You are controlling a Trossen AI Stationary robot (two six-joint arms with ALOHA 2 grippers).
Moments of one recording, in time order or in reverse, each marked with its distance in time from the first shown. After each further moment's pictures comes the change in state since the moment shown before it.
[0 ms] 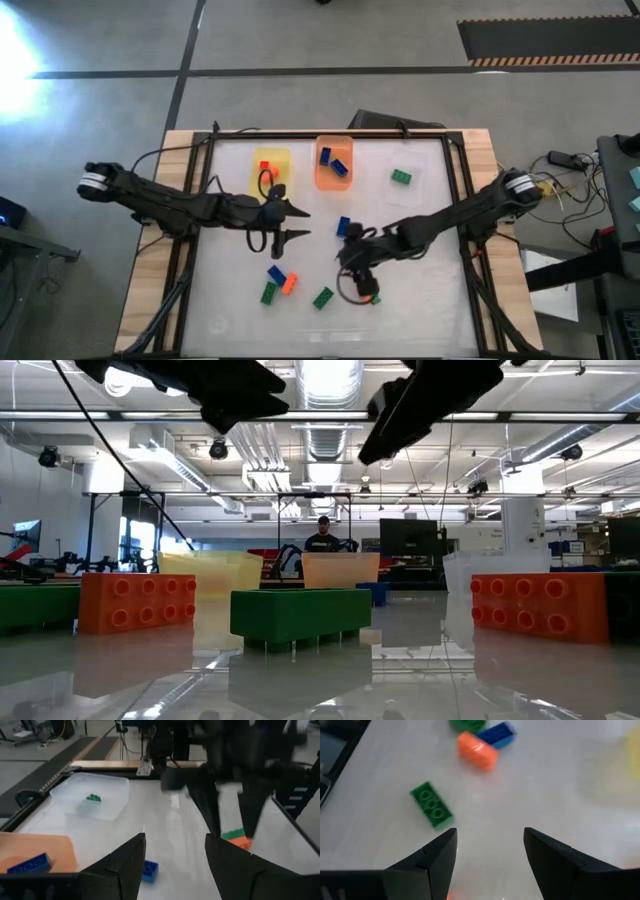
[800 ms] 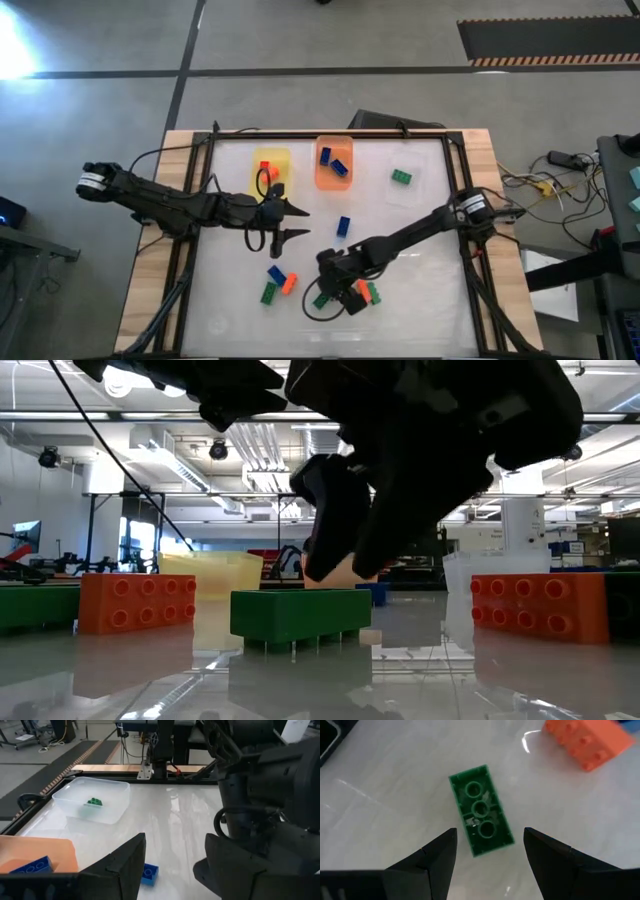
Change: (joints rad) left arm 0.000 -0.019 -0.004 0.002 -0.001 0.001; right arm 0.000 0.370 0.202 0.027 -0.256 -0.206
